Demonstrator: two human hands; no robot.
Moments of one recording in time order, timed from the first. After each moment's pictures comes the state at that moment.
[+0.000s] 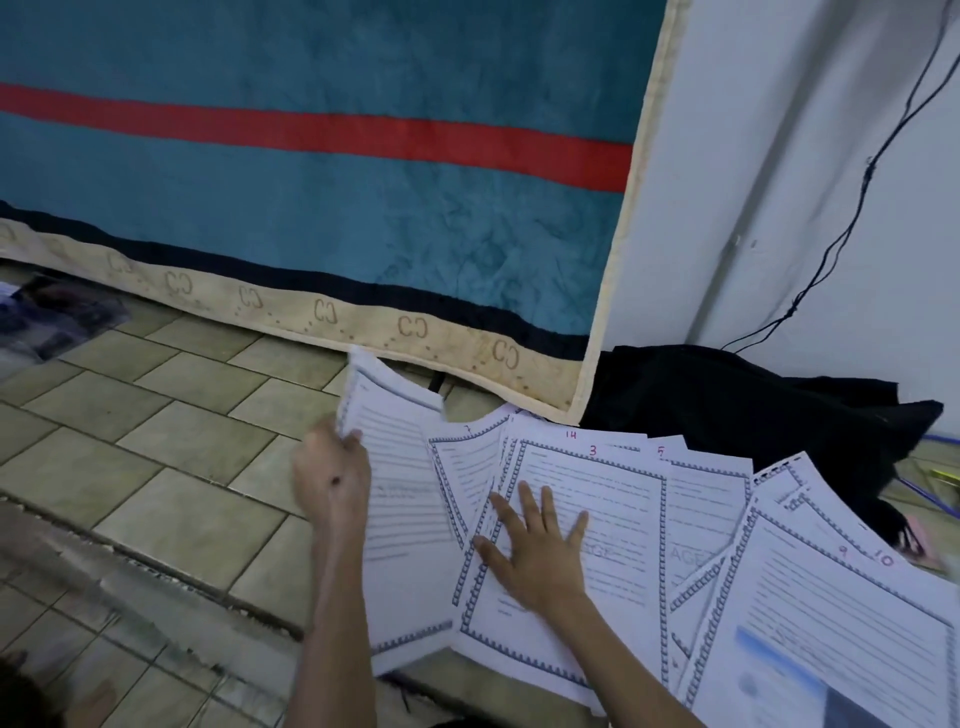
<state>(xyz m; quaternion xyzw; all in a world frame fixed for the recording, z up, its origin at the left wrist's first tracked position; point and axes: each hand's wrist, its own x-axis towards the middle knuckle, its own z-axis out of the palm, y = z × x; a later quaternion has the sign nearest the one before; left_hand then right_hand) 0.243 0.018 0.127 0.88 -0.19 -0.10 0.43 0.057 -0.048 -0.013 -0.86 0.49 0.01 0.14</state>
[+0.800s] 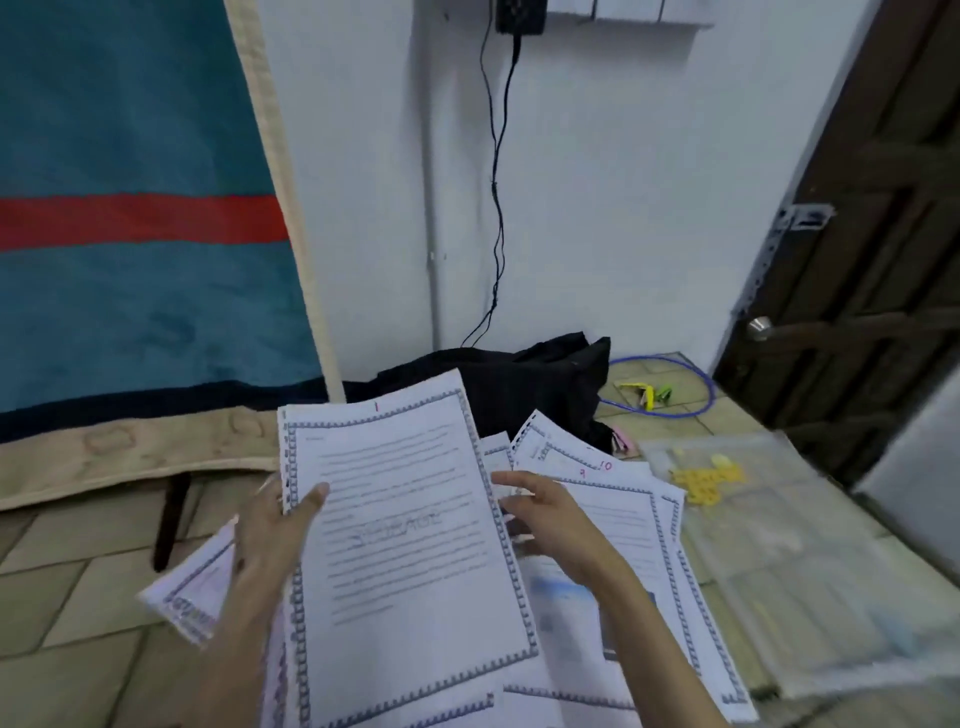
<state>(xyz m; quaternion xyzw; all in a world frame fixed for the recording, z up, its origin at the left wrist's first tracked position) 0.129 -0.060 0.109 0.67 -0.45 -0.37 0.46 -0.137 -0.044 0.103 -0.48 0.54 -0.38 0.57</state>
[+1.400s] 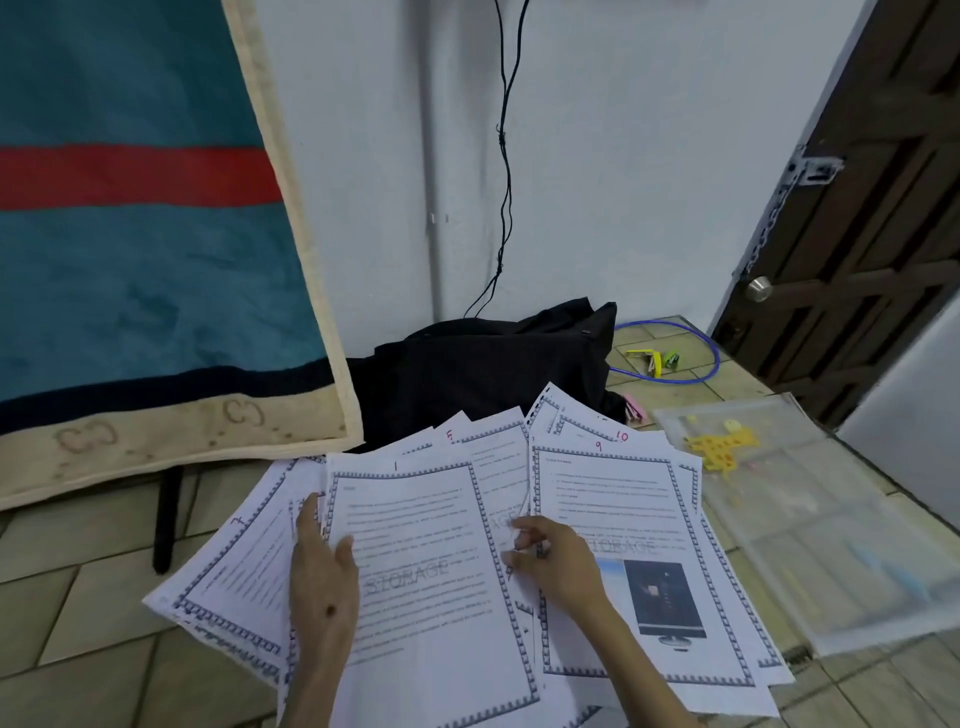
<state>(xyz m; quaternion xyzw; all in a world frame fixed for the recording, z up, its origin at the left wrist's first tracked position) 0.122 -0.065 0.023 0.74 -0.50 -0.26 0.36 -0.110 -0.040 0.007 -0.52 0.71 -0.30 0.36</state>
